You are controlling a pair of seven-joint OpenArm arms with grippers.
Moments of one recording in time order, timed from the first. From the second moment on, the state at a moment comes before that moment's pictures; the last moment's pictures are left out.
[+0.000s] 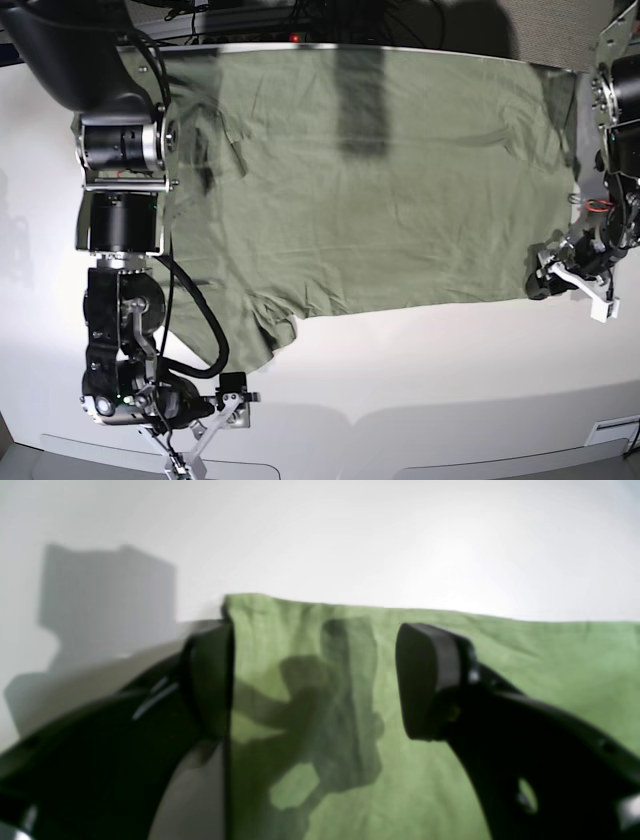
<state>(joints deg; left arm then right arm) -27.8 -23.0 -9.5 27.0 -24.5 -38.8 23.4 38.3 7.8 0.4 74.8 11.7 18.3 -66.9</state>
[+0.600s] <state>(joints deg) -27.8 -23.0 -9.5 27.1 -31.8 -39.8 29.5 38.3 7.8 0.4 74.8 11.7 18.3 -66.9</state>
